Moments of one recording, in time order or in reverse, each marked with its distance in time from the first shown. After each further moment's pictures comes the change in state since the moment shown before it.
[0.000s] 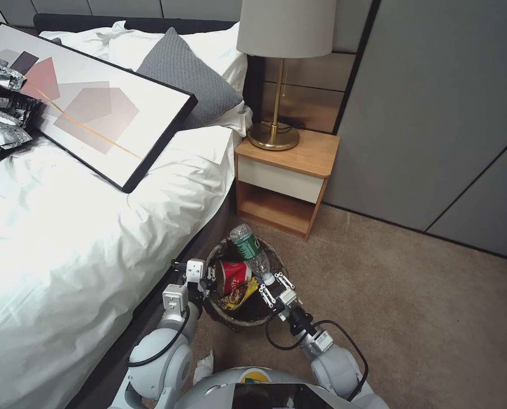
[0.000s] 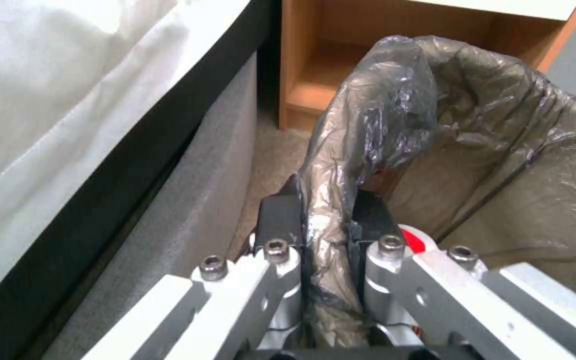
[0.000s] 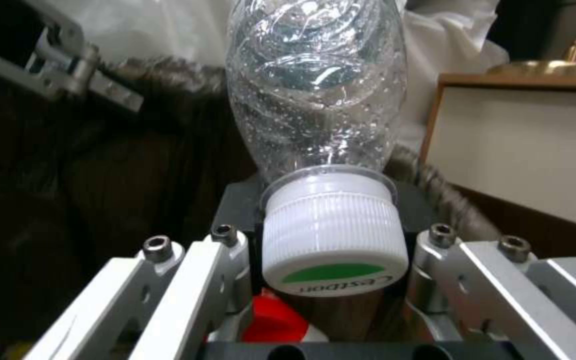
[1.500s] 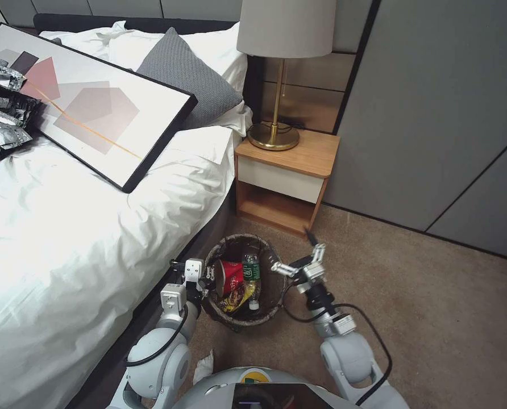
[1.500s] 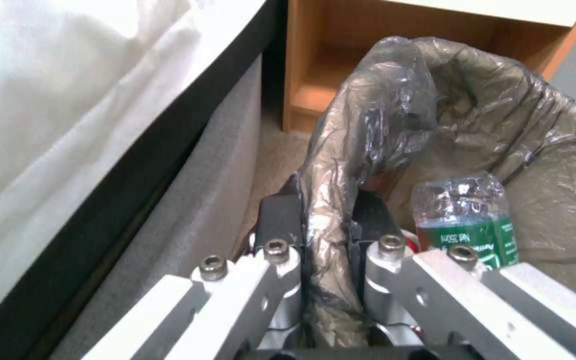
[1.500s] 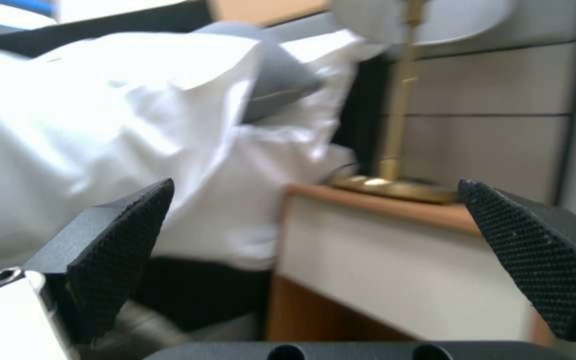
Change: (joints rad) left arm 0.001 0.001 -0.013 -0.003 -0.014 0.001 0.001; right arm -0.010 0.017 0.086 0.215 0.000 -0.054 0.184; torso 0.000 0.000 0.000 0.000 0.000
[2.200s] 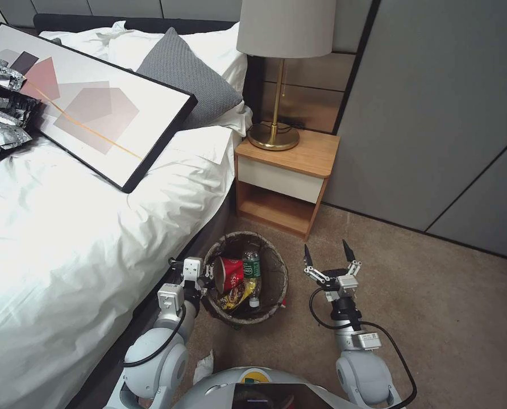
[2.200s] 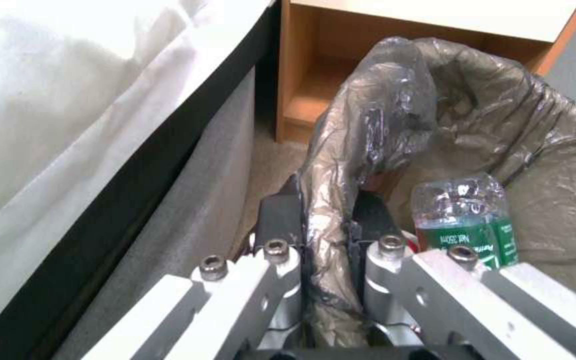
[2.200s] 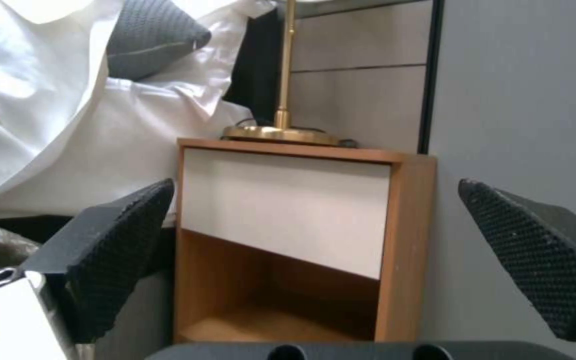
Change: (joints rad) left arm 0.004 0.008 -0.011 -0.004 -0.010 -0.030 0.025; right arm -0.092 0.067 0.142 -0.051 0.035 0.076 0.105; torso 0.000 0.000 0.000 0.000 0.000
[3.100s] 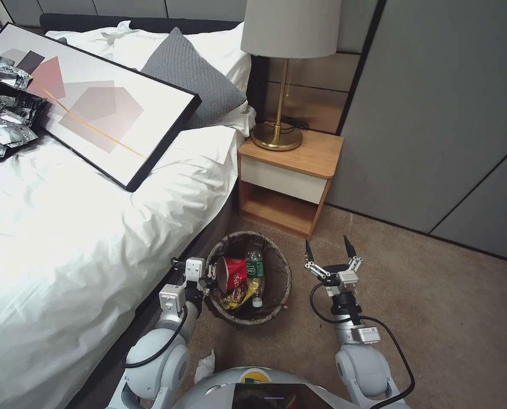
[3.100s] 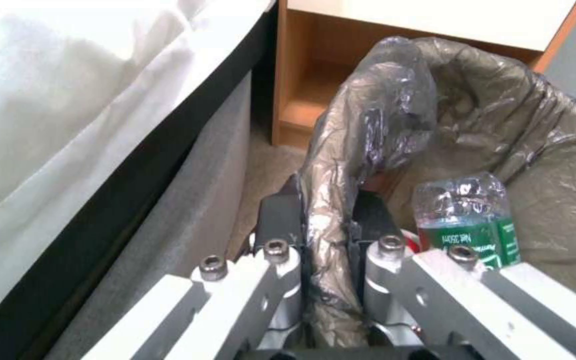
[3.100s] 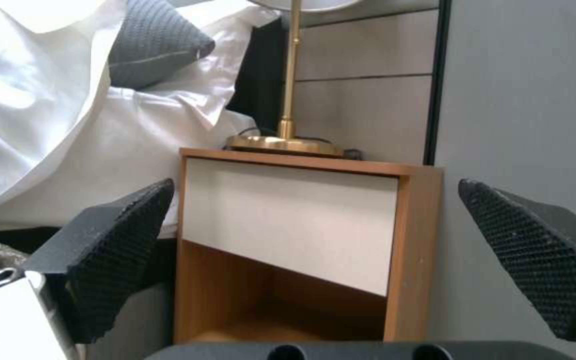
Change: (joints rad) left arm 0.001 -0.003 0.005 0.005 -0.002 -0.014 0.011; right arm 0.029 -0.001 0.003 -0.009 -0.001 0.000 0.004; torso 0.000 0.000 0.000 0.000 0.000
